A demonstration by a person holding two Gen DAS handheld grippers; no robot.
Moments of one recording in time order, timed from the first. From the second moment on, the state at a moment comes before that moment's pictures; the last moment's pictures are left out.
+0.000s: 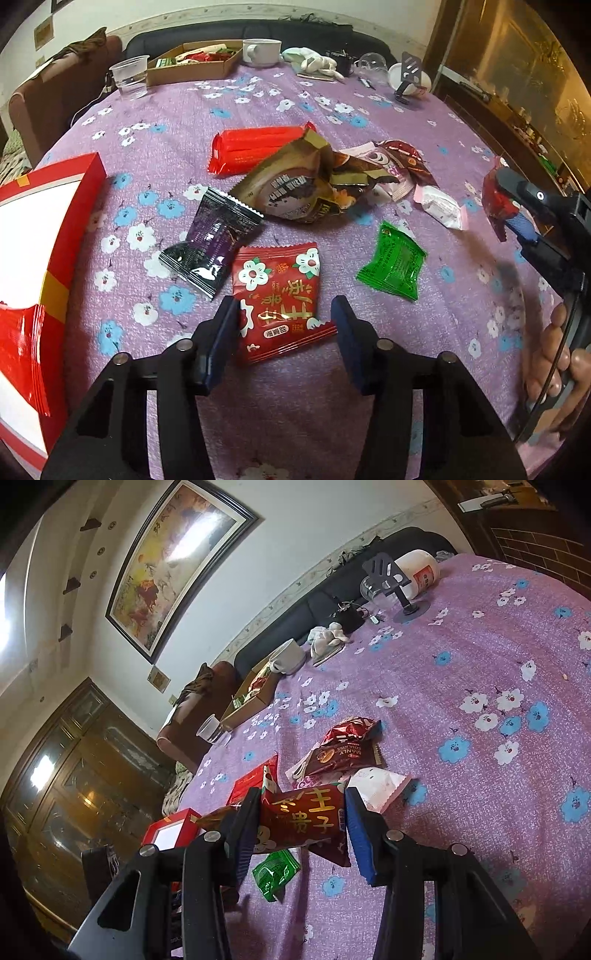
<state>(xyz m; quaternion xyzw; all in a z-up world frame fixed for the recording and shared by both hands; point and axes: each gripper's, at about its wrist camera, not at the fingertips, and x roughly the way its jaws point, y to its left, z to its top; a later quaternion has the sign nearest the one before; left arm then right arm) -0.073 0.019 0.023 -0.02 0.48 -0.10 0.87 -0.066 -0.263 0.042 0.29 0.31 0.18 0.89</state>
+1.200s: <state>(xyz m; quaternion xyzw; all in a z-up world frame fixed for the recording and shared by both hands) -0.077 0.022 0.019 0.06 0.44 -0.09 0.89 -0.066 -0.263 0.042 0.30 0.31 0.19 0.88</state>
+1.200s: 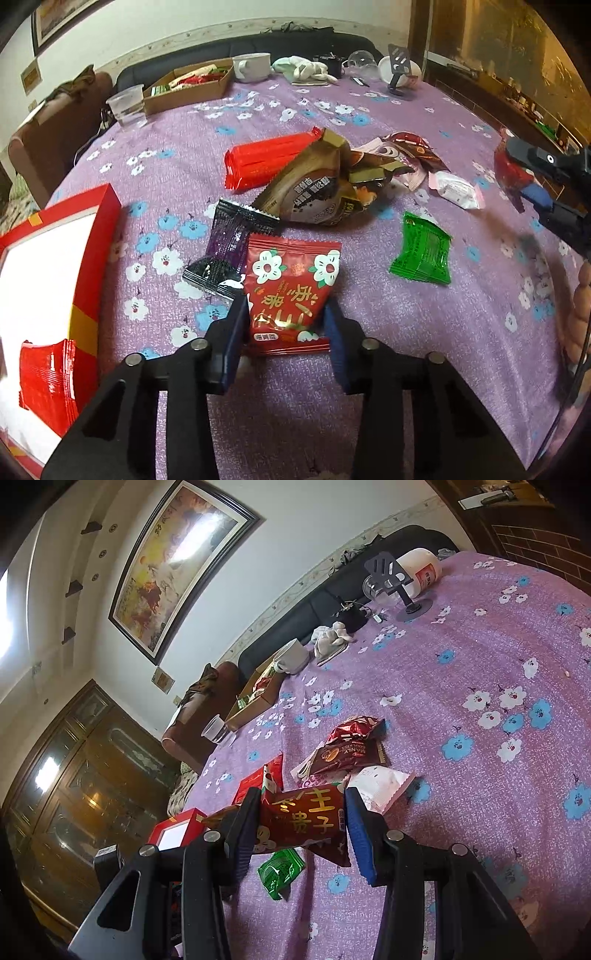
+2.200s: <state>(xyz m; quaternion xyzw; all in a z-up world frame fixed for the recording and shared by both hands) -0.105 0.066 0.070 0.04 0.34 -0.04 0.94 -0.066 -0.260 0.041 0.28 0.31 0.16 0.89</state>
